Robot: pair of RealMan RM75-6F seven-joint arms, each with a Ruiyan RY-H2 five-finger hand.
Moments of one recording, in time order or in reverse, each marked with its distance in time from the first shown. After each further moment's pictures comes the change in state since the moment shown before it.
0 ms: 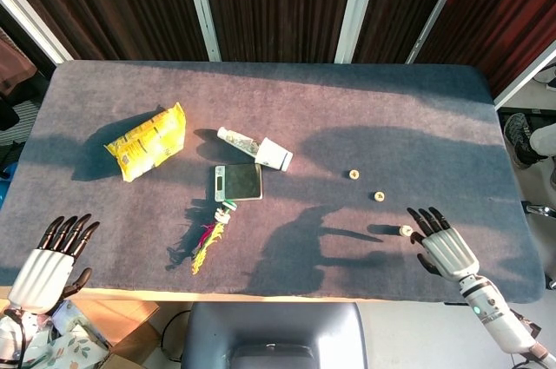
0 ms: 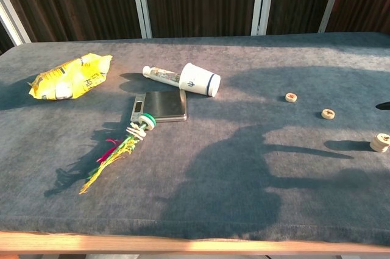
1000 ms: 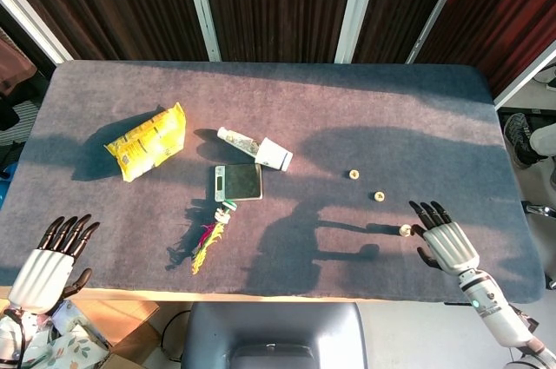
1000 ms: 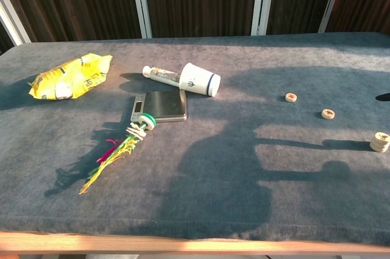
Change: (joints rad) left arm -0.001 0.005 0.002 -0.003 0.000 -0.003 -0.009; right arm 0.004 -0.001 0.027 0.000 0.012 0.007 0.029
